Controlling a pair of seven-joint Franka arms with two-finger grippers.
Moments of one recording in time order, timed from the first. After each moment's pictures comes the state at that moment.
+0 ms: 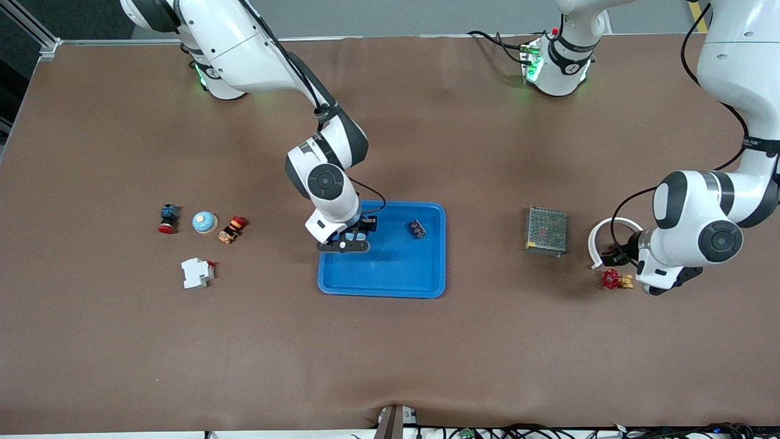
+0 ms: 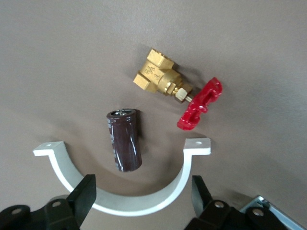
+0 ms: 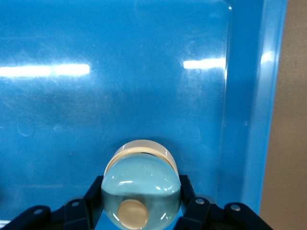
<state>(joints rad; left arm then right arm) 0.28 0.55 -0.25 -1.82 0.24 2.14 -0.55 0.67 0.70 -0.01 -1.69 0.09 2.39 0.60</state>
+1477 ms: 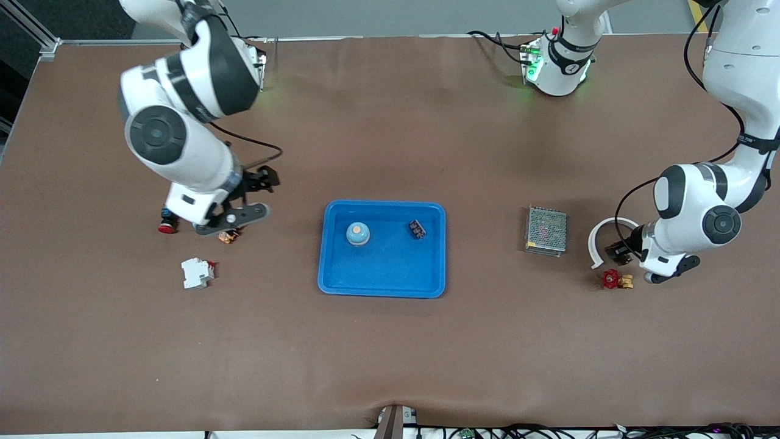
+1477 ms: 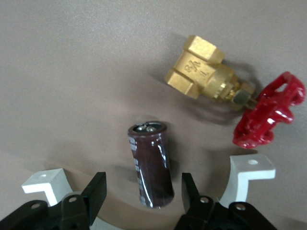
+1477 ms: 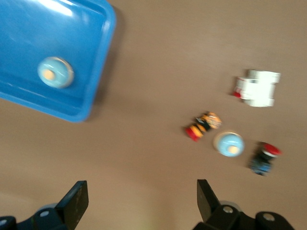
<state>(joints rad) 0.38 0.57 -0.25 -1.94 0.24 2.34 -0.44 0.40 0.22 -0.04 -1.63 0.00 1.64 0.00</state>
